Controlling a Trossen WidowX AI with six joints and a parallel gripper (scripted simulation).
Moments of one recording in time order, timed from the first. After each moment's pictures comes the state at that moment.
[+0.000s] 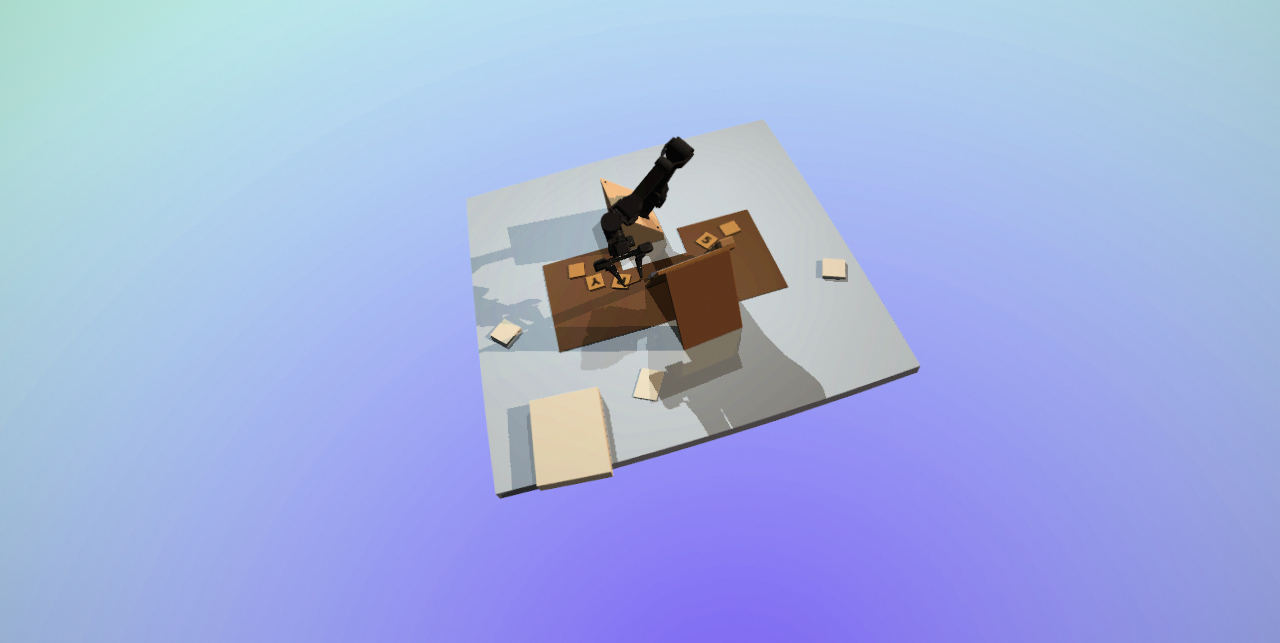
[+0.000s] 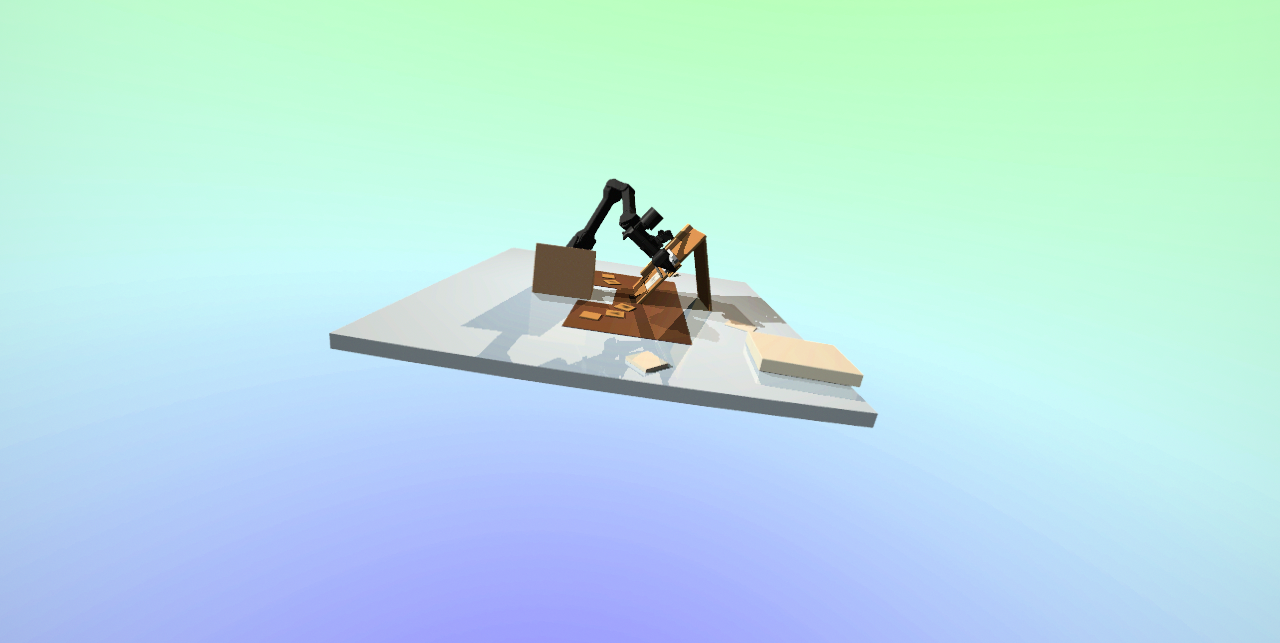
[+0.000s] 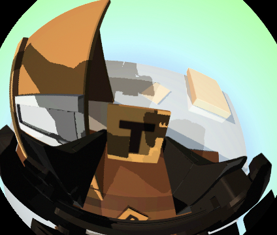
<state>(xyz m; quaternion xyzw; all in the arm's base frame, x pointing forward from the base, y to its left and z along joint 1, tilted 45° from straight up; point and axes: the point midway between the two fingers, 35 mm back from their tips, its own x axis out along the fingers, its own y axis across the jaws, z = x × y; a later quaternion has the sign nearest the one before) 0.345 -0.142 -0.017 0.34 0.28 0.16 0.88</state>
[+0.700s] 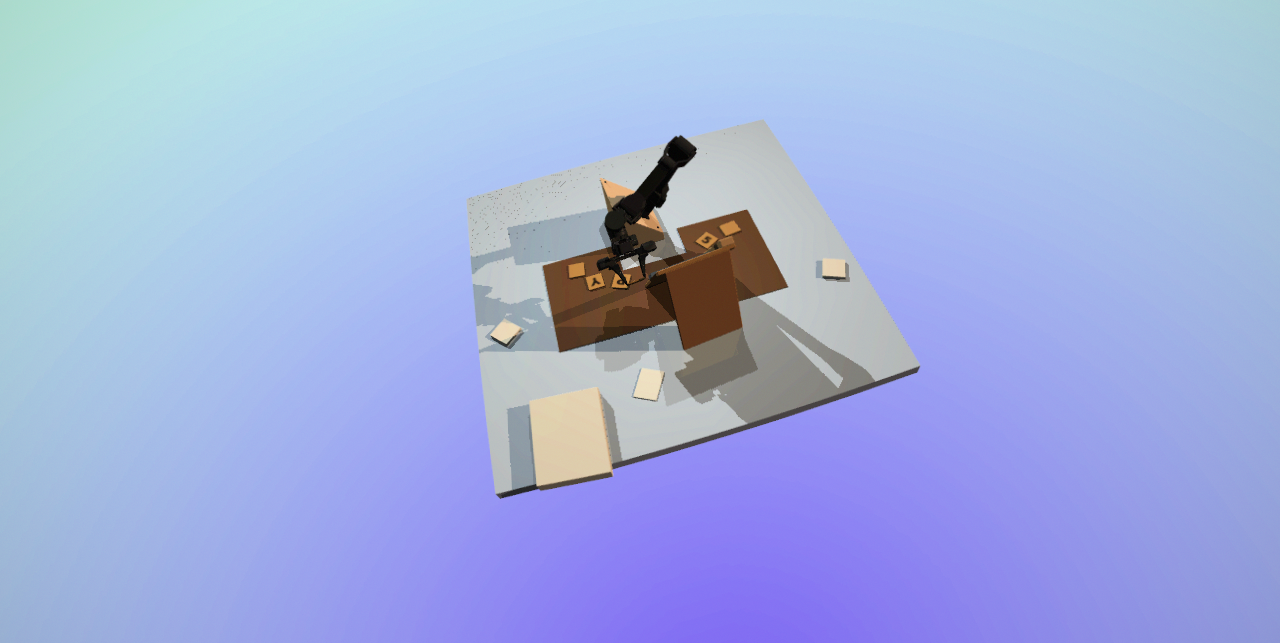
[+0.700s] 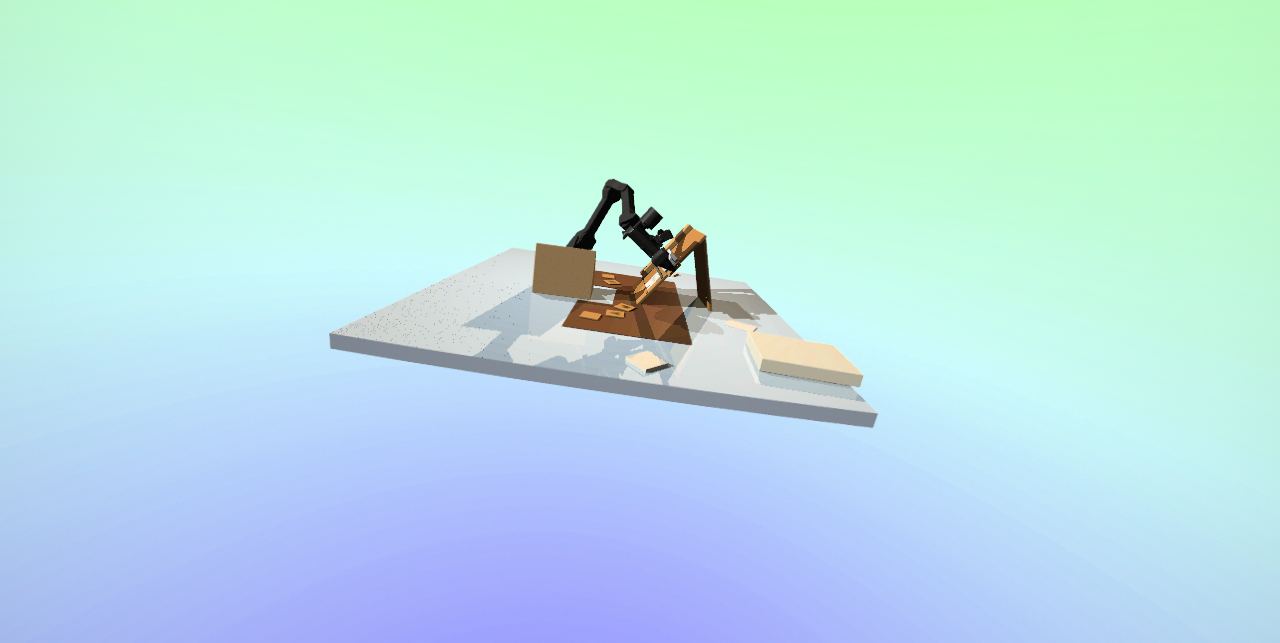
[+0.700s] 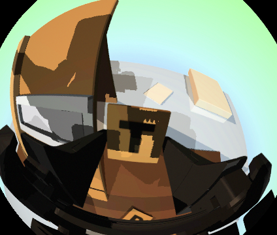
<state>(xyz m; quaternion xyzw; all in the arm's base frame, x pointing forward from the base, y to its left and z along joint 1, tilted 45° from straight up) 0.344 -0.134 -0.010 0.34 0.28 0.16 0.88</state>
